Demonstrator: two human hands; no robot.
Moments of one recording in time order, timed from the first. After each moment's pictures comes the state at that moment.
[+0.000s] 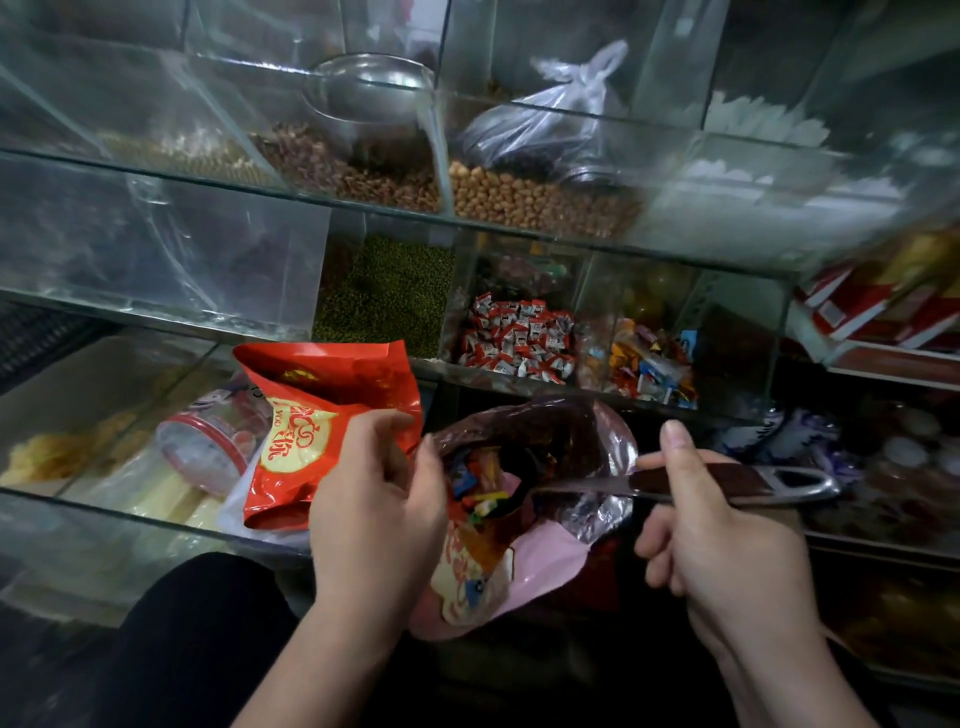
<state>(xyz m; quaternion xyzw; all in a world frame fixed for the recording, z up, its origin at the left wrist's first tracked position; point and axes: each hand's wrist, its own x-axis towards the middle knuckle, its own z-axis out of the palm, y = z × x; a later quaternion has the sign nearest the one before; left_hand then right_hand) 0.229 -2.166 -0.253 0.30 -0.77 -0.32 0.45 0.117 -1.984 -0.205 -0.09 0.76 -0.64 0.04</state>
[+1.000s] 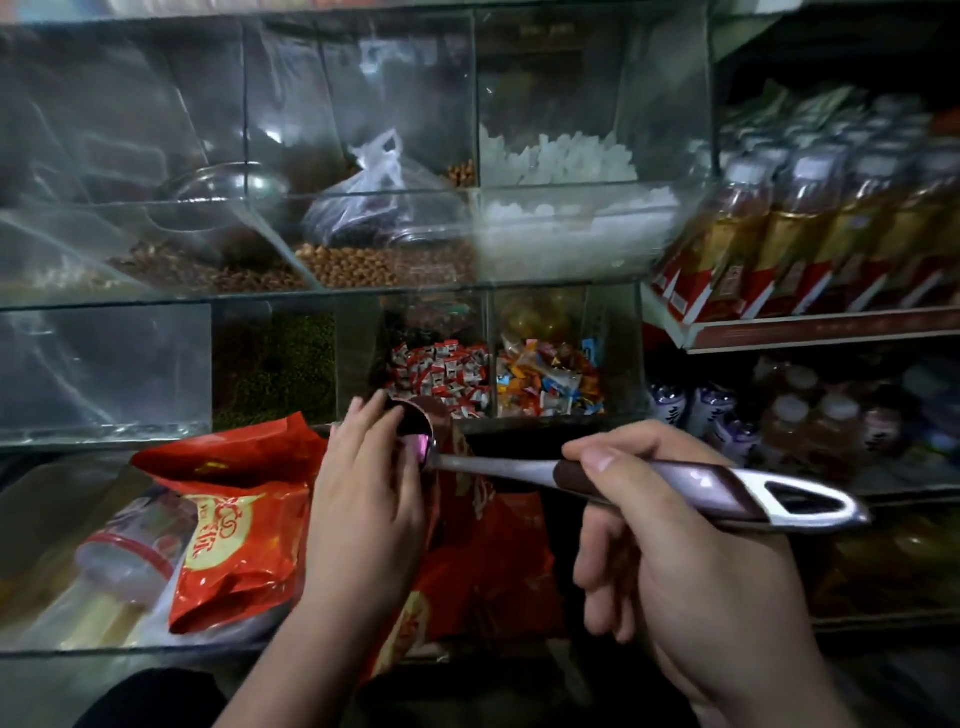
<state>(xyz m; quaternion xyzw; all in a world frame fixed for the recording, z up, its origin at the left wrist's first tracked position) 0.158 -2.126 -0.219 0.20 -0.90 -0.22 0.32 0.120 -1.914 -0.149 -0.19 0.63 -0.75 0.11</state>
